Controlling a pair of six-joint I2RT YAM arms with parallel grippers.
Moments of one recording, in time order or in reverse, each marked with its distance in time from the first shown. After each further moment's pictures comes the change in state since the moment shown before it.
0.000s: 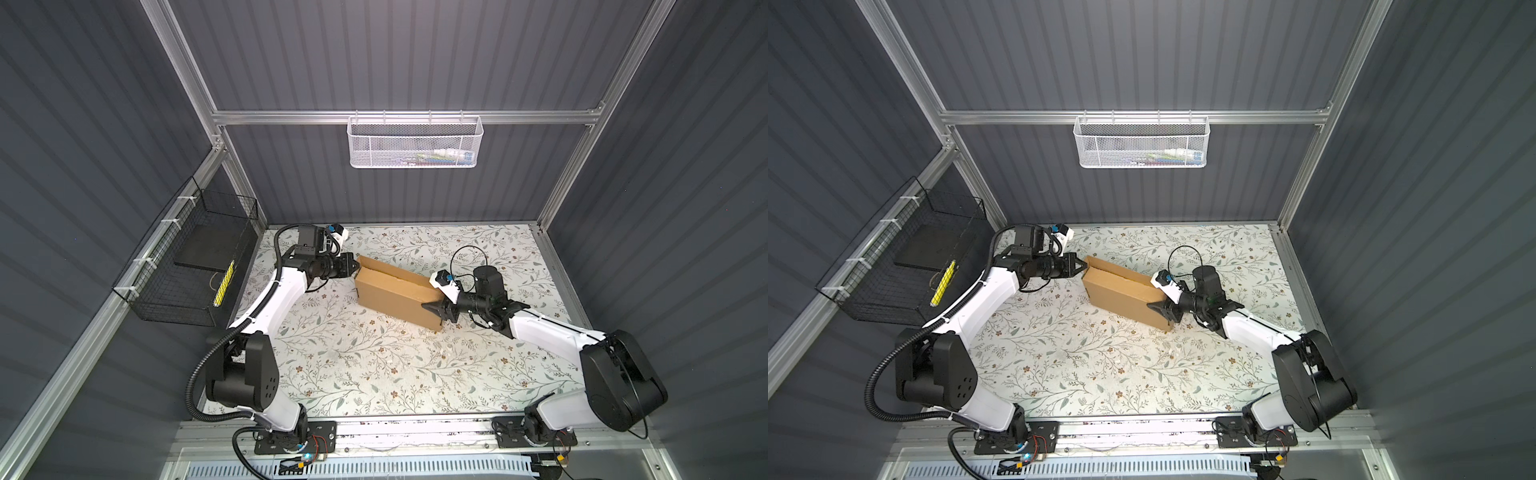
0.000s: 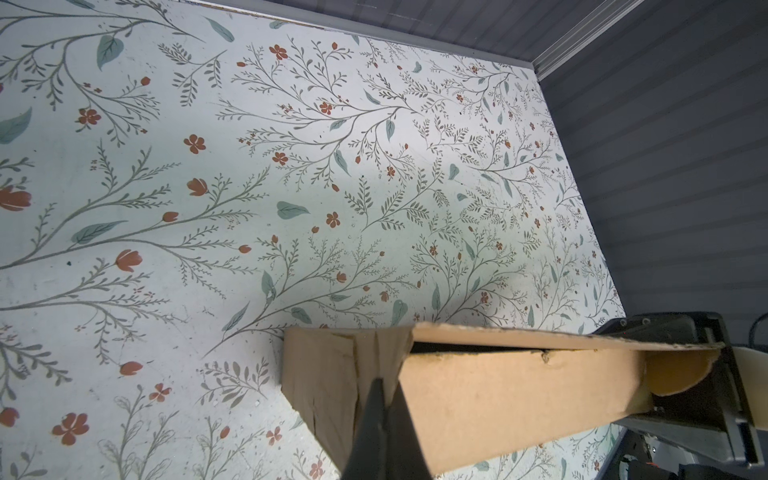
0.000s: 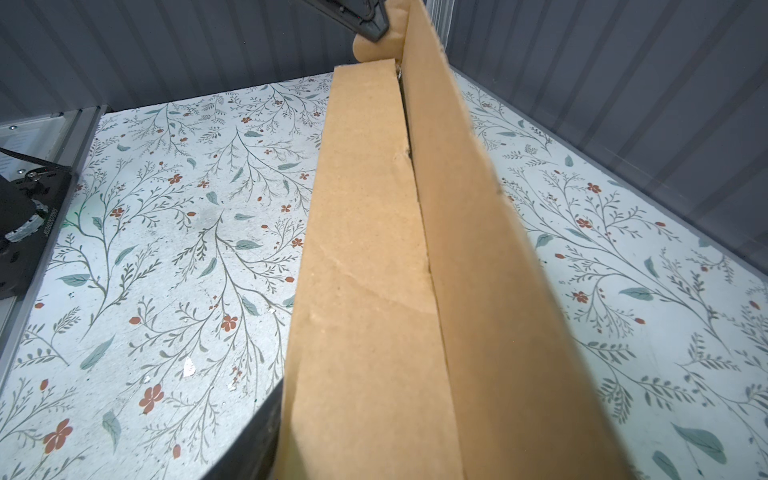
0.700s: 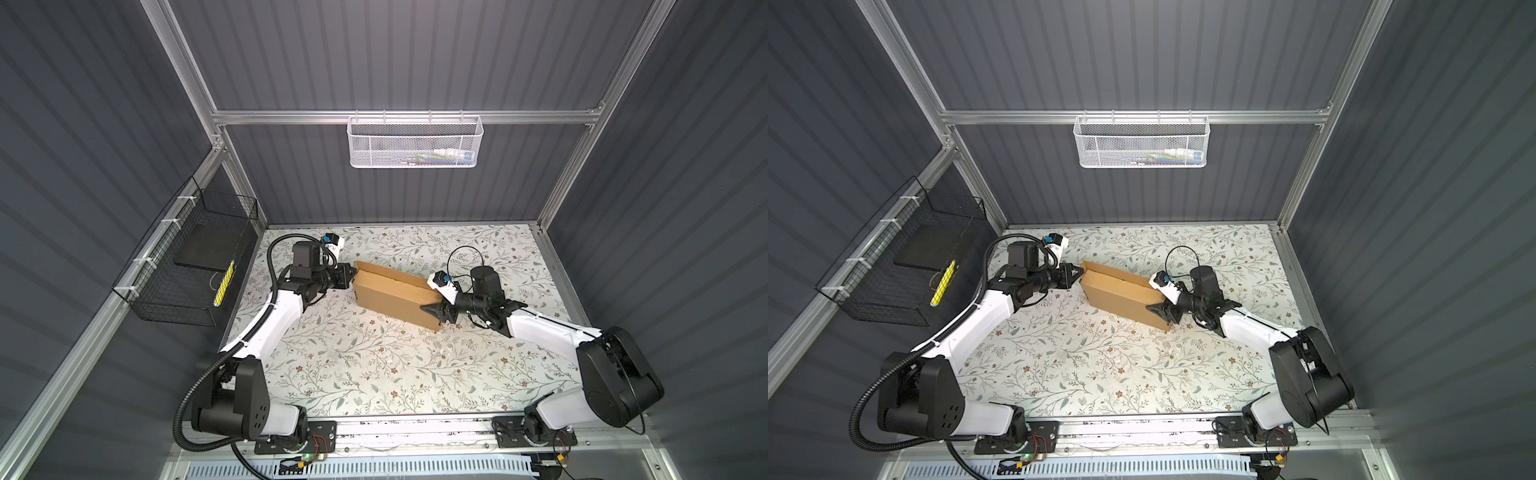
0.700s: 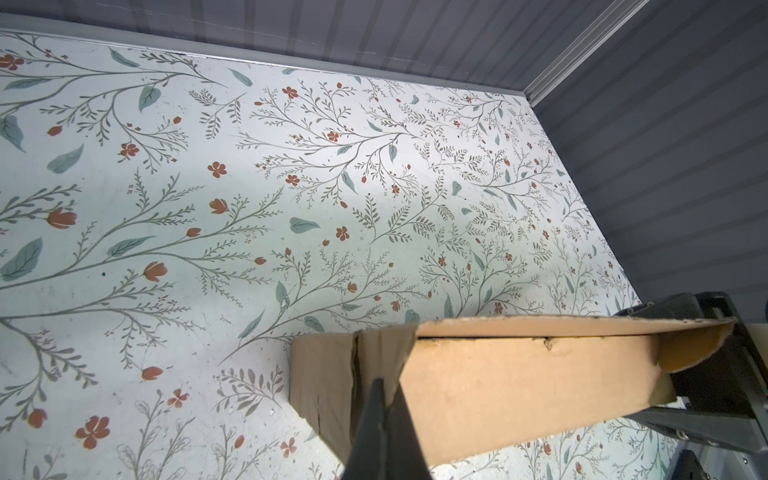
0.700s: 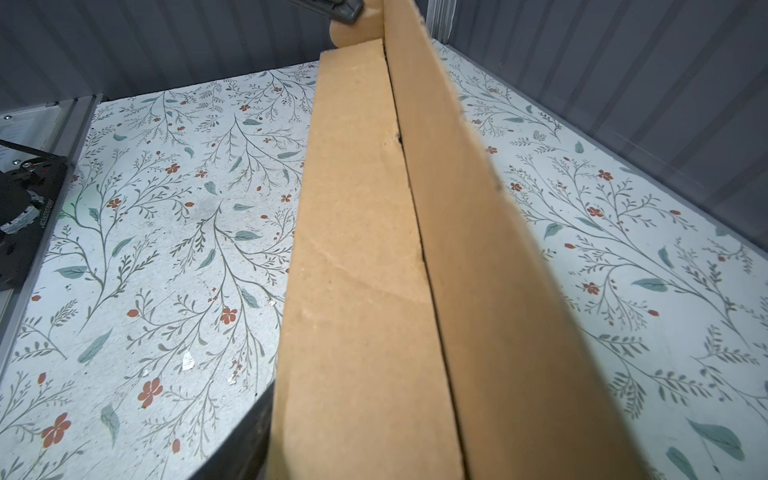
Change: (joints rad) left arm -0.001 -0.158 -0.252 0.243 -0.046 0.000; right arm 0.010 0.022 0.009 -0.018 0.013 -0.003
